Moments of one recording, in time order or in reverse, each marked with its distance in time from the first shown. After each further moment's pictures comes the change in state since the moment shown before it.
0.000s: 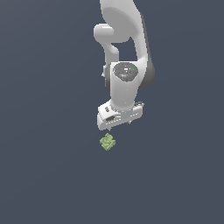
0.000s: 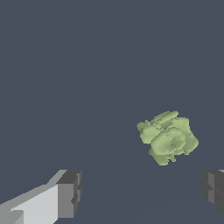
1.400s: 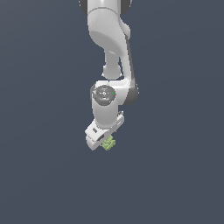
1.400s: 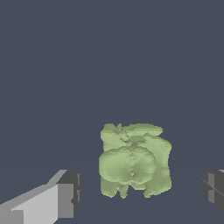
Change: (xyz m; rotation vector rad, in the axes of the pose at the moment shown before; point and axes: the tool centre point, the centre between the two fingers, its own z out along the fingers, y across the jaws) arm 0.008 0.065 0.058 0.010 0.000 -0.417
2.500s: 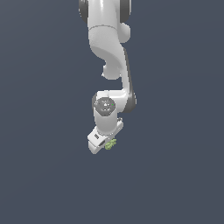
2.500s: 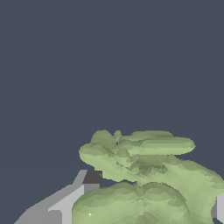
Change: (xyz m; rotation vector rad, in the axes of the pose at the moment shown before) arm 0.000 0.000 0.050 0.000 0.000 -0.005
